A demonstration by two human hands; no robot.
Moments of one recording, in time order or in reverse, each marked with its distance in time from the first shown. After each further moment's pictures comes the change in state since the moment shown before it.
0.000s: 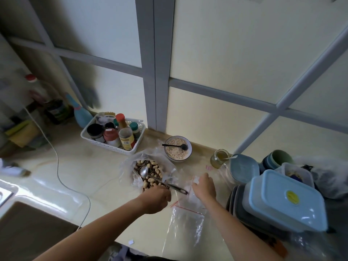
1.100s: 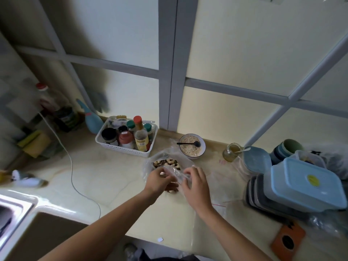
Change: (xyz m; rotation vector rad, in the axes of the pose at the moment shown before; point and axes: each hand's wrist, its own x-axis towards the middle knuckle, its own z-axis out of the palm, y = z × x) left_hand -0.042 -0.039 -0.049 -1.310 0.340 -0.352; right_hand -0.109 -0.093 0.049 0.246 0.374 -0.581
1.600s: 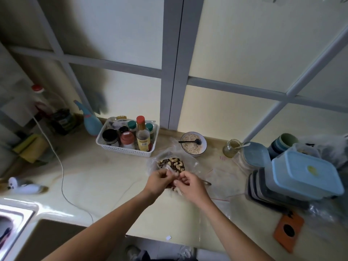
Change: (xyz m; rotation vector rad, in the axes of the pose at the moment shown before) left_hand 0.003 -0.010 -0.035 0.091 -0.133 0.088; right_hand 0.002 -0.031 0.020 0.338 -0.311 0.345
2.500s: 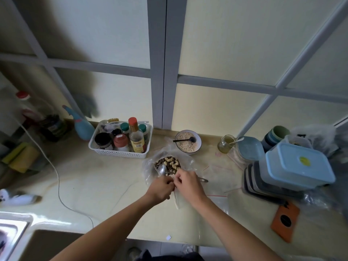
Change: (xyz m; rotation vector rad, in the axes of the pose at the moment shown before) left_hand 0.005 -0.001 0.013 0.730 -0.139 -0.005; right_hand 0.010 -0.002 0.003 -0.546 0.154 -0.141
